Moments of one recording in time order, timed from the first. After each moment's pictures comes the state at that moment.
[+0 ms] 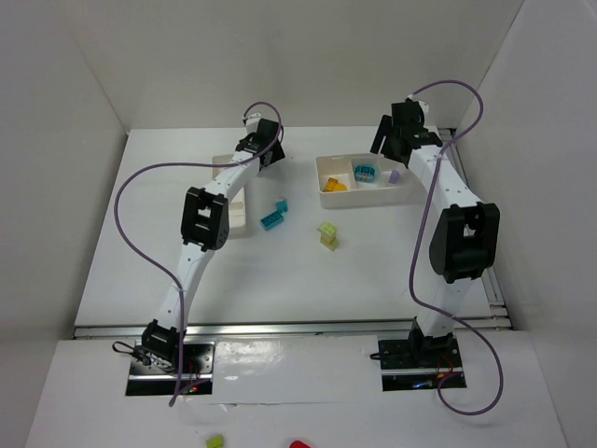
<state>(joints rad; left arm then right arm) -0.34 2.70 2.48 -0.51 -0.39 -0.64 0.12 1.86 1.66 -0.51 0.25 0.39</state>
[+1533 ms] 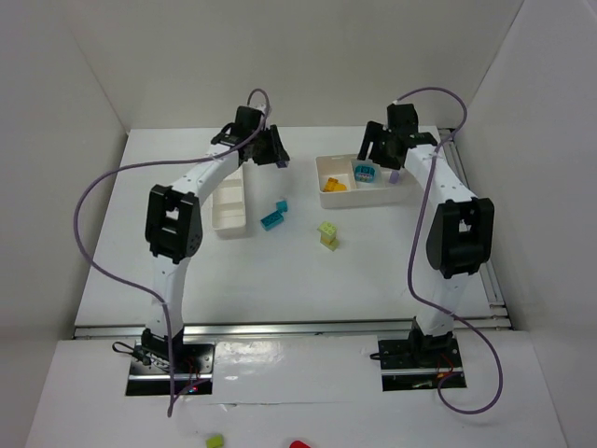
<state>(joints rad) -0.32 2.27 2.02 -0.44 0.17 -0.49 0.13 1.91 1.68 -0.53 -0.03 0.38</state>
